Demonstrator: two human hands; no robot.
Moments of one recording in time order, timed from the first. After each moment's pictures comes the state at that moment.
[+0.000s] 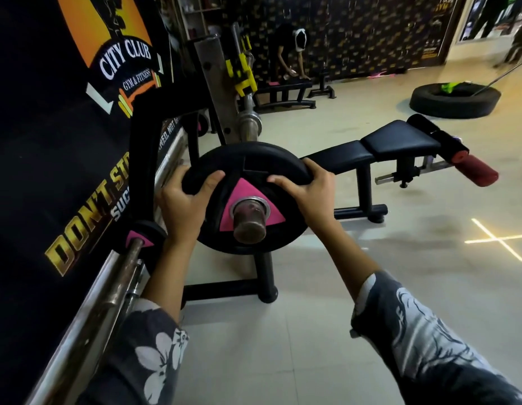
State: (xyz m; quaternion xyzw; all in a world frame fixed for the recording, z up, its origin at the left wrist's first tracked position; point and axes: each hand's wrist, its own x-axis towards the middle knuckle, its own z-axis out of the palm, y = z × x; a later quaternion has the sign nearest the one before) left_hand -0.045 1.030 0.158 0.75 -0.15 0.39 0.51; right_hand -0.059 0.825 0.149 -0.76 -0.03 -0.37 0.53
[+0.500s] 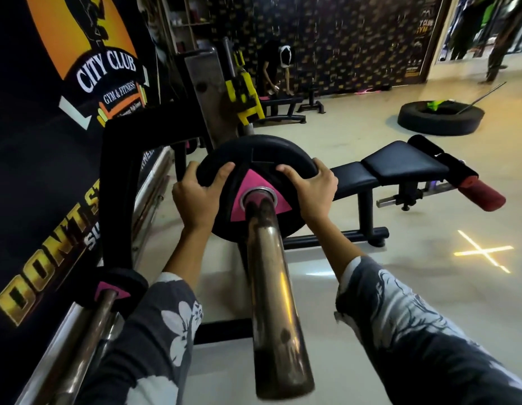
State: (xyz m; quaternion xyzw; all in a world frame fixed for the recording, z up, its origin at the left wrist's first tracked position) left_hand 0.172 1.003 0.146 0.73 -0.13 0.44 0.50; right_hand 0.134 0.821 0.150 -0.73 0.10 -0.40 0.54
